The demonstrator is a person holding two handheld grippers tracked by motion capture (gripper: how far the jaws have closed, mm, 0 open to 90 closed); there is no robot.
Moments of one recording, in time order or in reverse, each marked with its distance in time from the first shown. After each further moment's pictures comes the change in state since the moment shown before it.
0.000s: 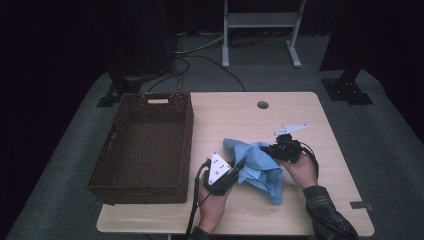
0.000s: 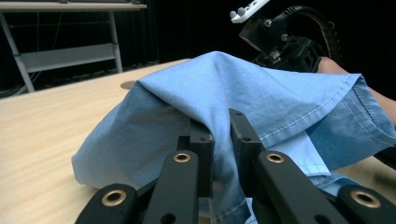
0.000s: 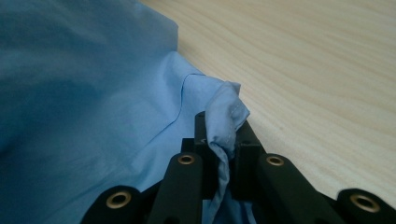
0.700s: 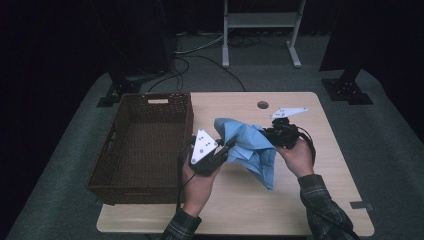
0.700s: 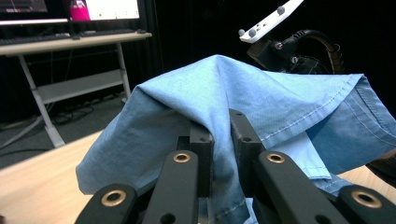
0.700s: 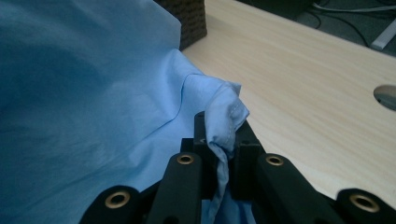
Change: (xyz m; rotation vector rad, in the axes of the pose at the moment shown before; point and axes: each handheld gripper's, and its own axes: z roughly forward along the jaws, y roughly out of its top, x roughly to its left) left arm 0.032 0.073 -0.034 -0.059 -0.005 0.067; right arm 0.028 0.062 -0.027 -0.103 -0.017 -0.030
